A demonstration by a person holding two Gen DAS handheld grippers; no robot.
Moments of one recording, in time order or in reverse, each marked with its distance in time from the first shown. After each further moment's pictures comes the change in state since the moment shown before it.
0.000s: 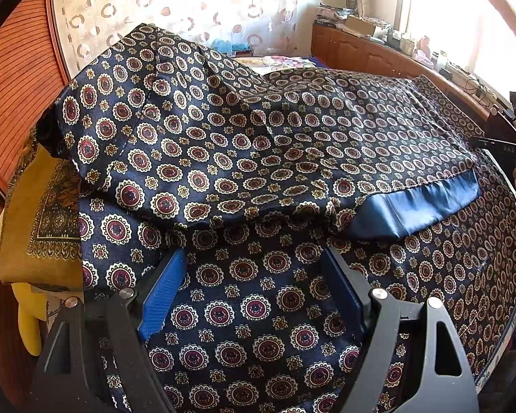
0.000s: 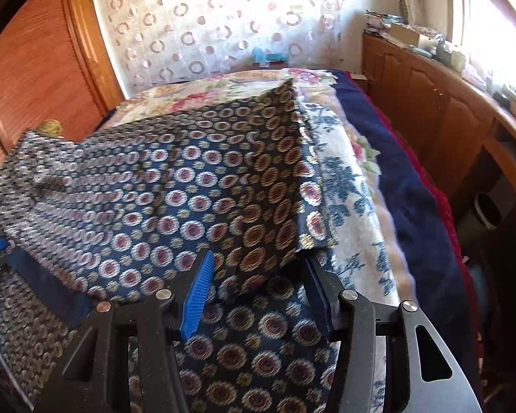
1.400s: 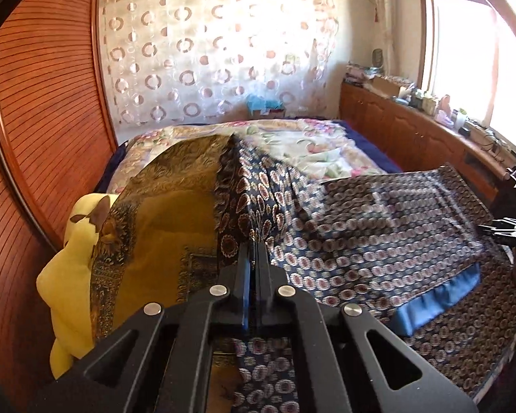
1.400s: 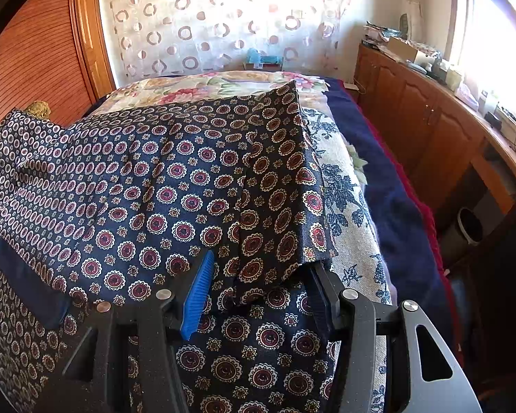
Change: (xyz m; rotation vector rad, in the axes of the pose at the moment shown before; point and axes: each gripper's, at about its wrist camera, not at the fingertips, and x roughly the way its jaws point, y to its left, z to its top) left arm -0.072 0.060 0.061 -0.076 -0.236 0.078; right arm 0.004 0.019 -0.003 -0.076 -0.009 -0.069
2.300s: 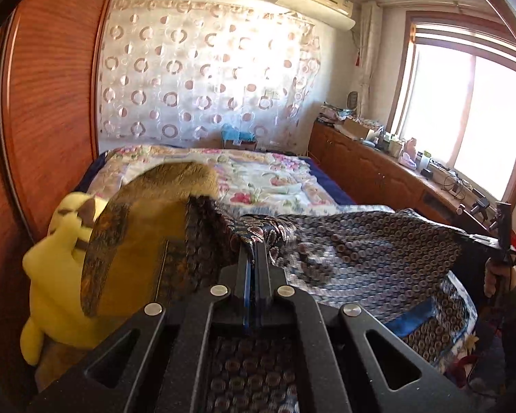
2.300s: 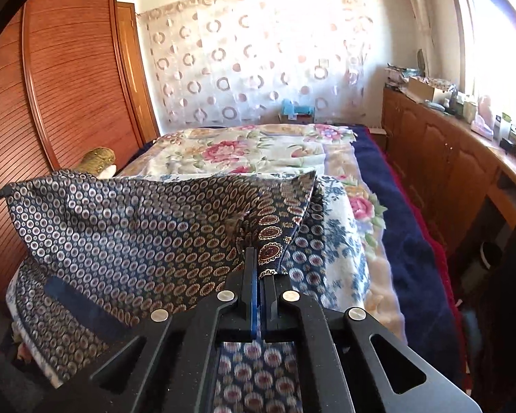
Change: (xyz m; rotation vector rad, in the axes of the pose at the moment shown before) left arm -0.082 -0.002 -0.026 -0.113 -0.123 -0.151; right arm -0.105 -0.023 -0.021 -0.017 -0.224 0.171
